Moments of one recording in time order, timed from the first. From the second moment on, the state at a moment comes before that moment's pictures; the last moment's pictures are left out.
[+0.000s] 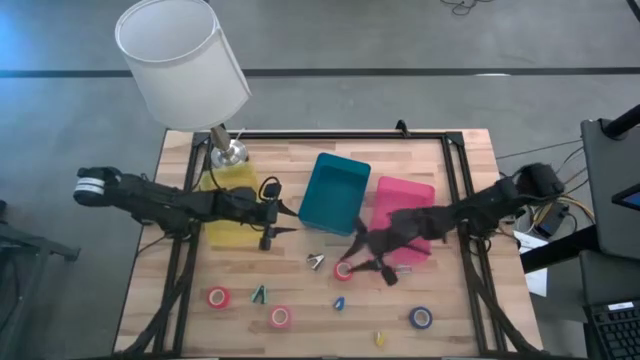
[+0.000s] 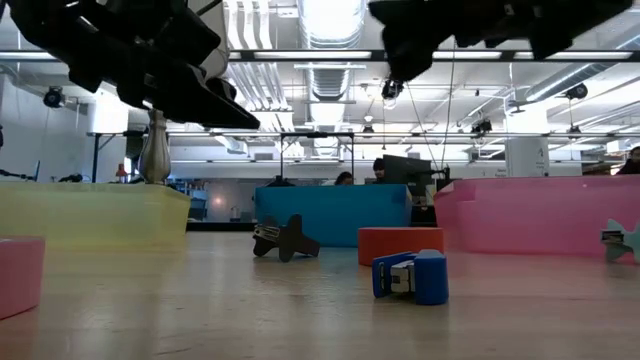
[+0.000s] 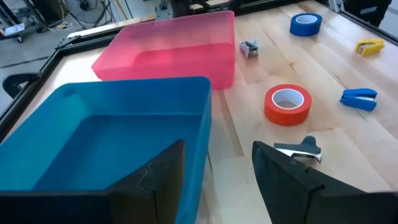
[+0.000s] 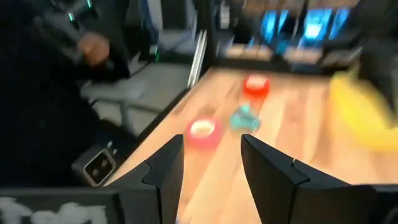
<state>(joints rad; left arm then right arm) 0.01 1.15 0.45 0.34 0.05 0.21 0.24 1.50 0.71 0.54 -0.27 0.10</state>
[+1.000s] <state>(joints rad) 0.01 1.16 0.45 0.35 0.05 0.26 0.38 2.02 1.28 -0.31 -0.31 -0.19</state>
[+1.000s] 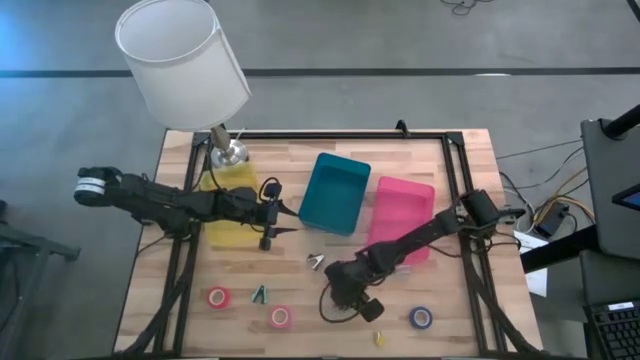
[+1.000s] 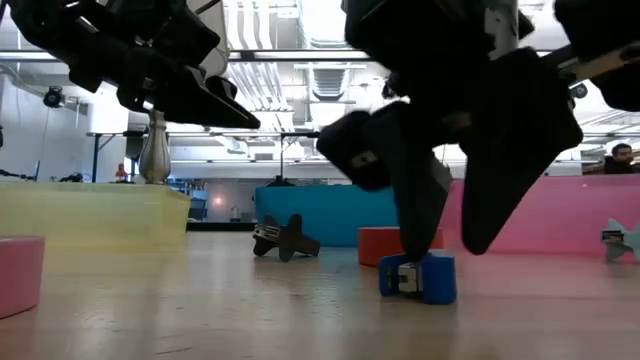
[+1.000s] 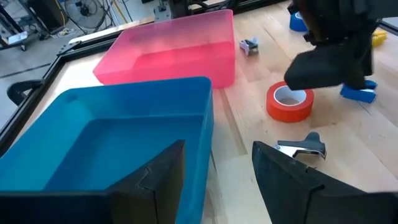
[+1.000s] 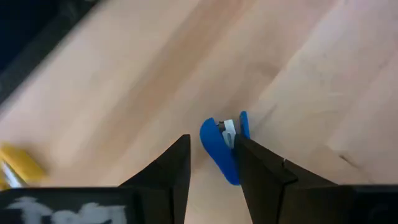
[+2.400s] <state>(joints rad) 0.01 1.16 0.44 0.34 0.05 0.13 0.40 1.99 1.31 -0.36 -0.15 -0.44</state>
